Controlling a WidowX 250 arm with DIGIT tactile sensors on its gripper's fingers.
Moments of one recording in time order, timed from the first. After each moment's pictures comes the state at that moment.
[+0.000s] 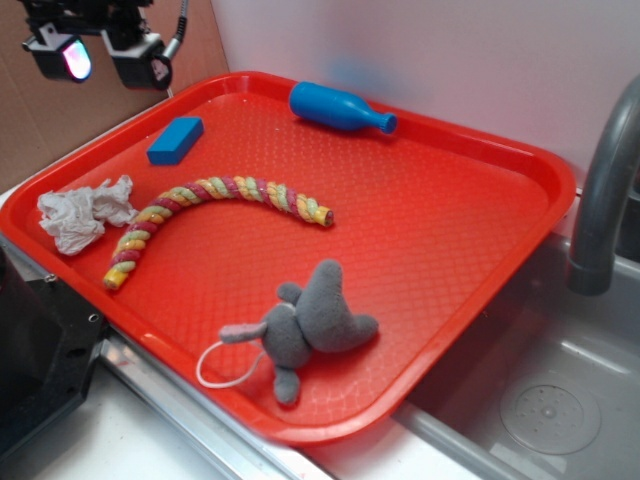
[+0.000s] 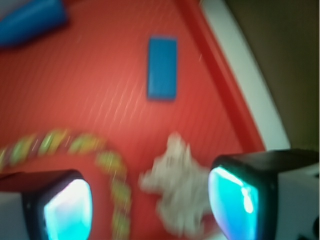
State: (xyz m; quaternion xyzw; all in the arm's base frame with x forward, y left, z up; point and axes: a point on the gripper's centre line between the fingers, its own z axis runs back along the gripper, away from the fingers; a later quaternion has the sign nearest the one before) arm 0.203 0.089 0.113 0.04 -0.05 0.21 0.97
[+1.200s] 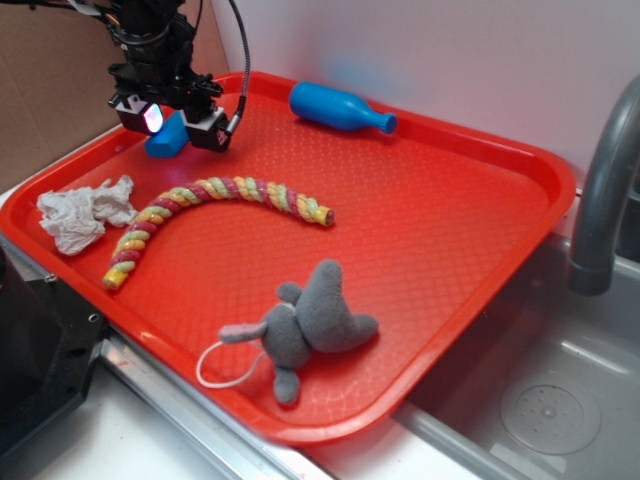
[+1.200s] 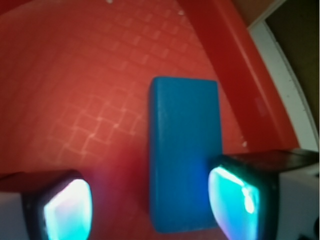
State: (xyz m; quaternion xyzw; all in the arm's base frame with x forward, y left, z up) arm 0.246 0.124 0.024 0.06 -0.06 0.20 0.98
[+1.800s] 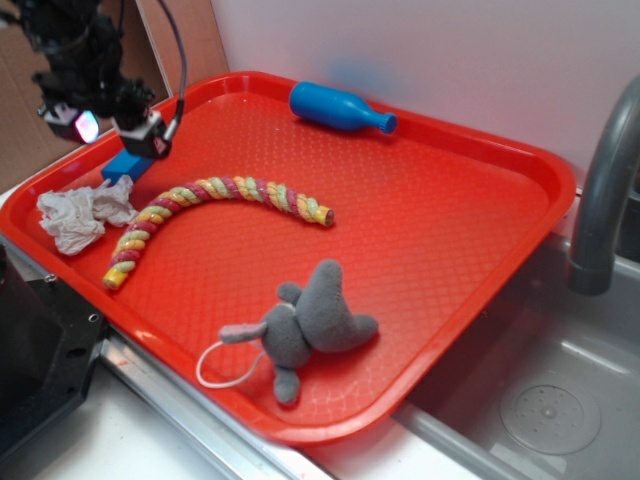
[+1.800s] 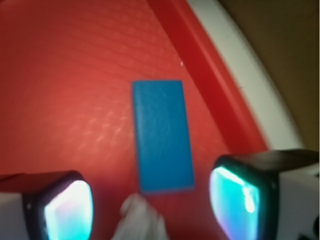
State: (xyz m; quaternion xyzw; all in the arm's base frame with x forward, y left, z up) arm 0.195 0.106 0.076 0.09 -0.10 0.19 0.97
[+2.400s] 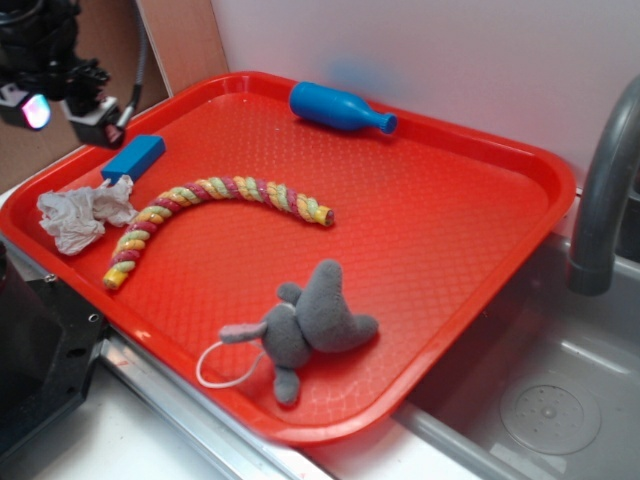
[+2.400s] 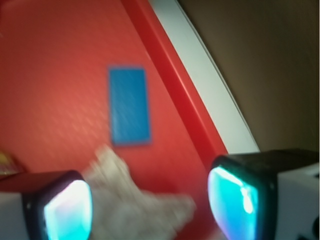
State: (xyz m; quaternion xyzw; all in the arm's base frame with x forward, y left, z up) arm 0.149 0.126 0.084 0.10 -0.07 0.23 0.96
